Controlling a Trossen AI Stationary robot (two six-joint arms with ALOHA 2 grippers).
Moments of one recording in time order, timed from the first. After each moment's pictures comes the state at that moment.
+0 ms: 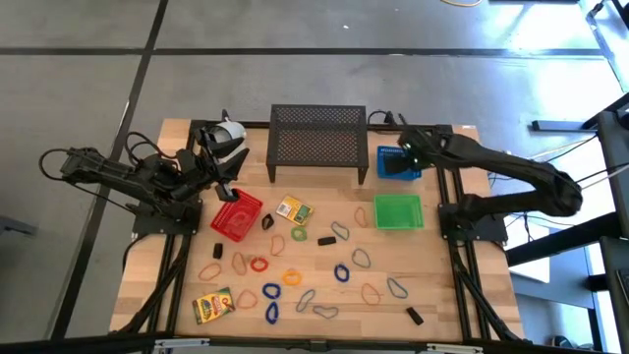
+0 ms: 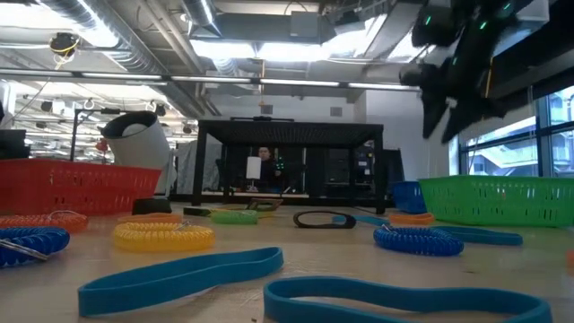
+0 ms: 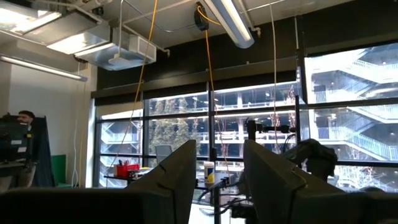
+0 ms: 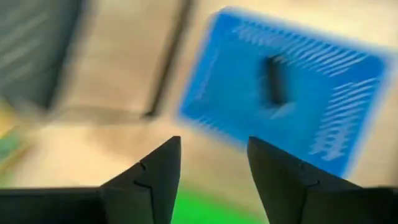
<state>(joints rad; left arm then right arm) -0.23 0.76 0.59 0.79 -0.64 0.38 -0.43 1.08 0.85 -0.87 0.11 0.80</state>
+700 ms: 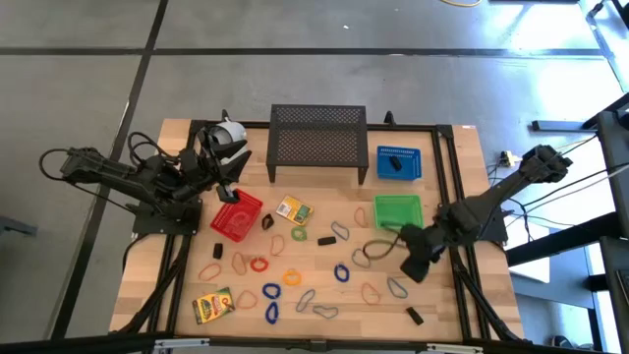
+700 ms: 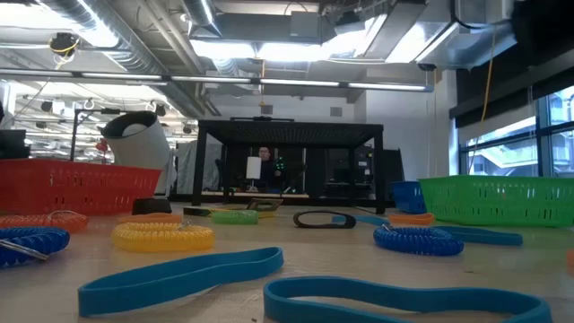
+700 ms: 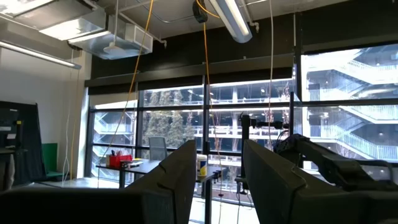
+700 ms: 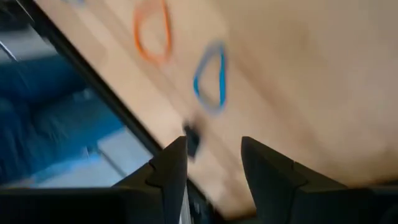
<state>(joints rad) -0.23 0.76 0.59 0.75 -0.64 0.31 0.61 1.18 0.86 -0.87 -0.27 1.37</state>
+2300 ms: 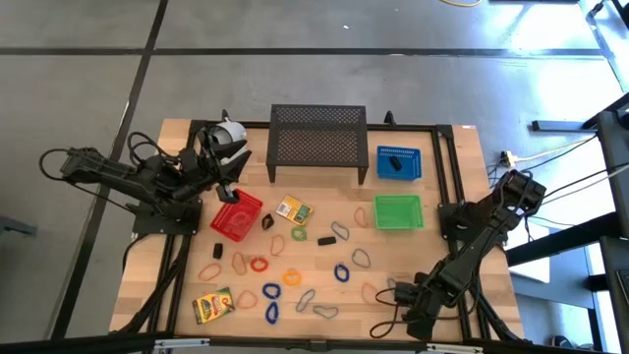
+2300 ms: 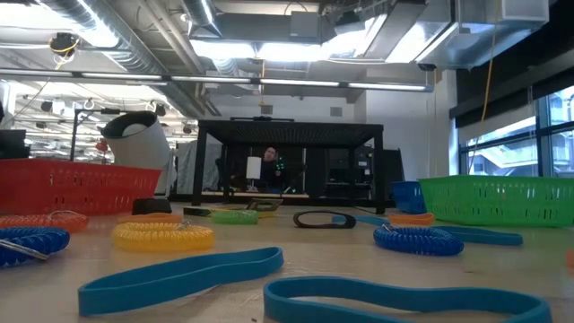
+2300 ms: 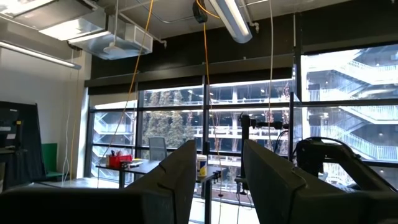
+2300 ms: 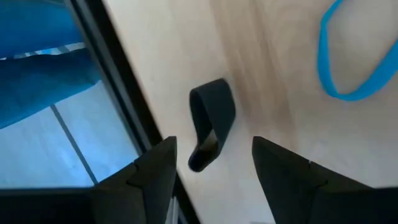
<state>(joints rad) -0.23 0.76 0.59 0.75 -0.64 0.31 0.96 1.64 0.86 -0.39 -0.17 1.34</state>
